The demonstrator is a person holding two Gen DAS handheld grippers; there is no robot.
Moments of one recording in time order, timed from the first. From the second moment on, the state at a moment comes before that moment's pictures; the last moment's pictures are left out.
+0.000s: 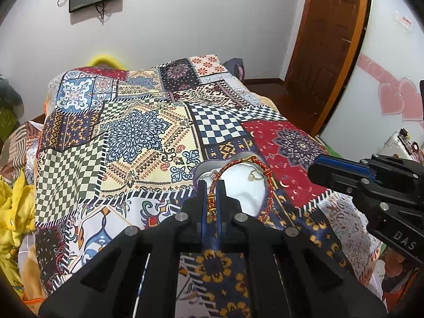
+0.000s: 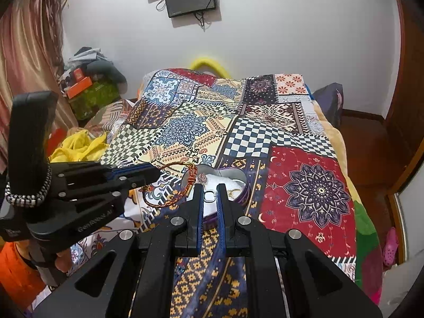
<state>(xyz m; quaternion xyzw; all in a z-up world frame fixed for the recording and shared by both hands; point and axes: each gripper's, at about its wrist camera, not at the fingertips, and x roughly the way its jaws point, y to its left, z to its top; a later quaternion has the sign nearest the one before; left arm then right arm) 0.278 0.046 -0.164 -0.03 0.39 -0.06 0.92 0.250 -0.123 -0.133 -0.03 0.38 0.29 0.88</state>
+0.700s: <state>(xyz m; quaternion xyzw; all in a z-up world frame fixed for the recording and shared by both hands) 0.329 0.037 -0.203 -0.04 0.43 -0.08 0.90 0.292 -0.112 -0.178 -0.03 0.44 0.31 0.84</state>
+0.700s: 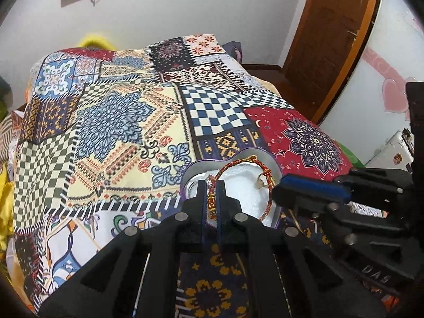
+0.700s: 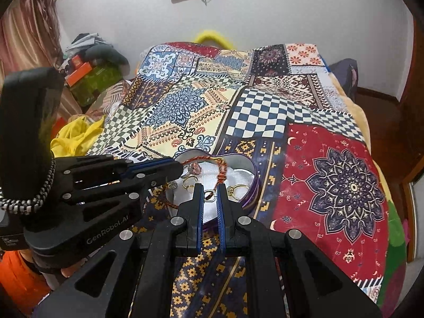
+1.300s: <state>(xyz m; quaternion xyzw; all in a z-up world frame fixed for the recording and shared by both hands) 0.310 0.049 -0.188 -0.04 0.42 -0.07 0.90 0.289 -0.099 -0.179 -0.07 0.45 0.31 0.84</state>
